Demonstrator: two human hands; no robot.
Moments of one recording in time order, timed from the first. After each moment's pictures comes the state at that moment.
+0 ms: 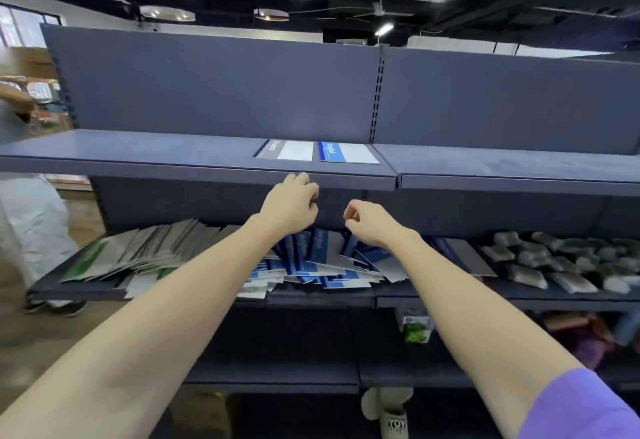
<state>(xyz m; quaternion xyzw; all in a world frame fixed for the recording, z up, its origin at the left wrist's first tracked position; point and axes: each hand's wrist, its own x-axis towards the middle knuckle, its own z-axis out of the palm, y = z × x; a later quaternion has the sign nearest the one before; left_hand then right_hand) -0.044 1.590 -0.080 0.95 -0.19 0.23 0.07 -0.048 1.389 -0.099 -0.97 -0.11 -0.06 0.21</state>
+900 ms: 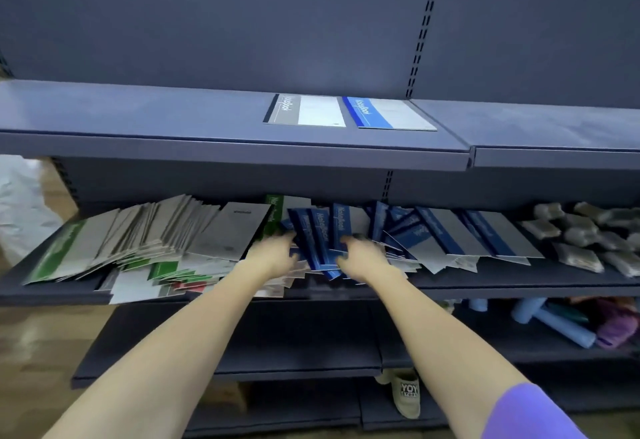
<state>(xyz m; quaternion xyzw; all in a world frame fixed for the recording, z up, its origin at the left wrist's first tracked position) 0.056 1.671 -0.253 0.98 -0.11 -0.06 0.13 0.044 1.463 -0.254 -0.99 -0.03 0.07 0.12</state>
